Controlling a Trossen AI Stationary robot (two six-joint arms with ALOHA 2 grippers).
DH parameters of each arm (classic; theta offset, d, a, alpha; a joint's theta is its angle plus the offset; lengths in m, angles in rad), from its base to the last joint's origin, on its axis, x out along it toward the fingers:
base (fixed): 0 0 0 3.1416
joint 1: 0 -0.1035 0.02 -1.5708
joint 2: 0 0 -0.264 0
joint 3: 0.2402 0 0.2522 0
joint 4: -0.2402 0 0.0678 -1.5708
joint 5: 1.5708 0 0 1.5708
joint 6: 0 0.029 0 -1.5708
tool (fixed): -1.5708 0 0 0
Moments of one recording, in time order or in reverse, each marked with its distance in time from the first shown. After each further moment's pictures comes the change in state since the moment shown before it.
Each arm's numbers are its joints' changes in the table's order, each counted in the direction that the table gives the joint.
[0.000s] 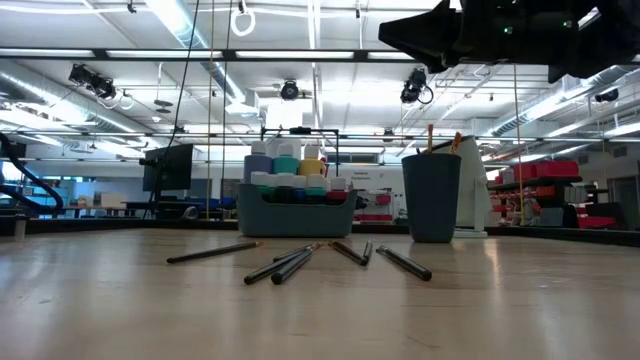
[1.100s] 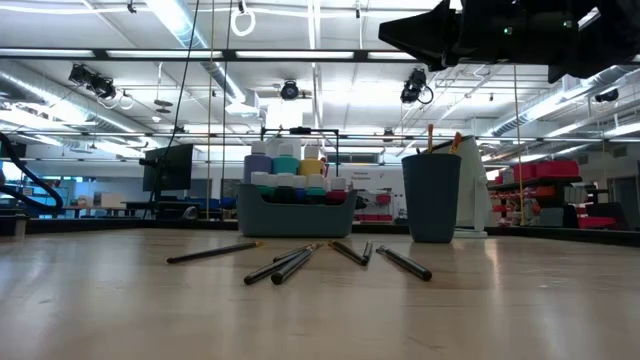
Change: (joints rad) left arm 0.117 0.005 0.041 -0.180 0.224 0.032; right arm 0.000 0.000 0.000 0.003 0.000 -0.029
